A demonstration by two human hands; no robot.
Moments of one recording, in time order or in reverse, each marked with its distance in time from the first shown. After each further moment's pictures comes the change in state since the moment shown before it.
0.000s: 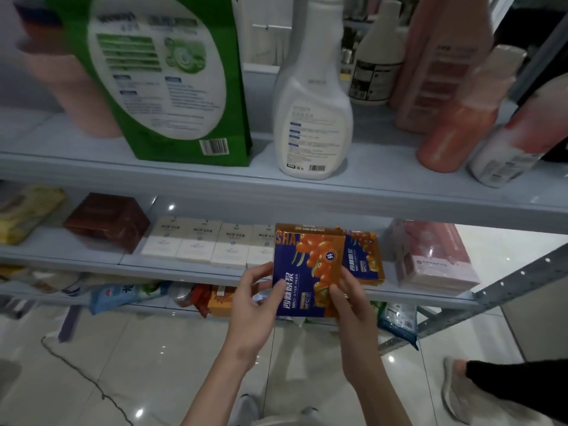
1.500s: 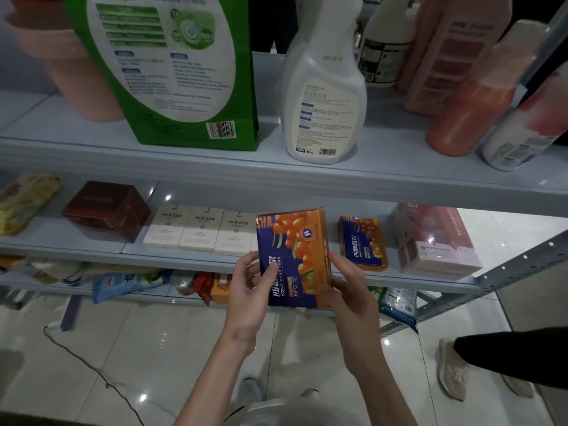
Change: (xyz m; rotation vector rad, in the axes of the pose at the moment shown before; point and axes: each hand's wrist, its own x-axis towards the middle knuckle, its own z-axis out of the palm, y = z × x) left_hand 0.010 -0.011 -0.015 -0.171 0.066 -0.075; right_hand -0.018 0.001 0.010 -0.147 -0.124 -0.210
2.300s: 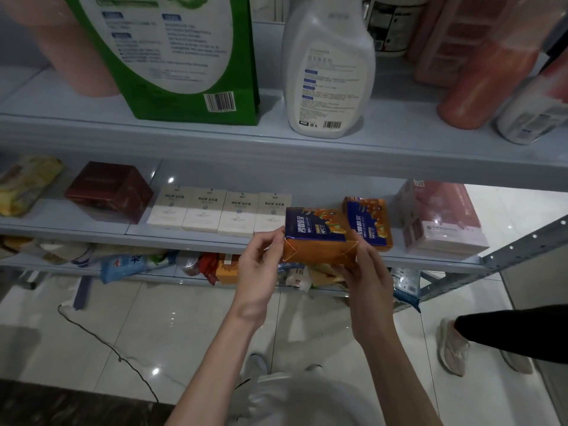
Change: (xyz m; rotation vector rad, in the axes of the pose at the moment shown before) left_hand -0.002 0.006 0.010 0.095 -0.068 0.083; right_hand 0.013 -0.001 -0.004 0.251 0.232 0.177
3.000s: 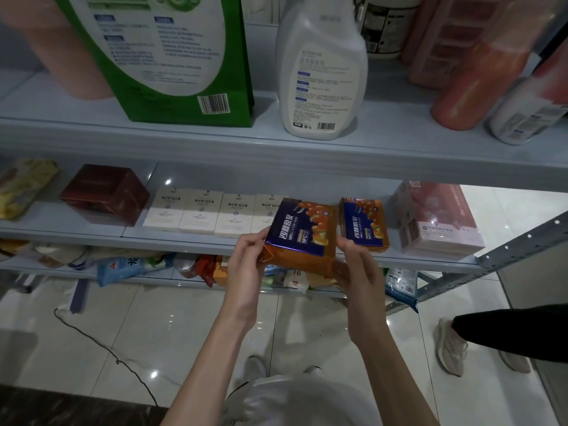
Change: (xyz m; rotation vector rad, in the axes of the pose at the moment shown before) left_hand 0.006 -0.003 -0.010 -0.094 0.029 -0.069; right_hand -0.005 -0.005 0.004 -0.137 -0.071 0.007
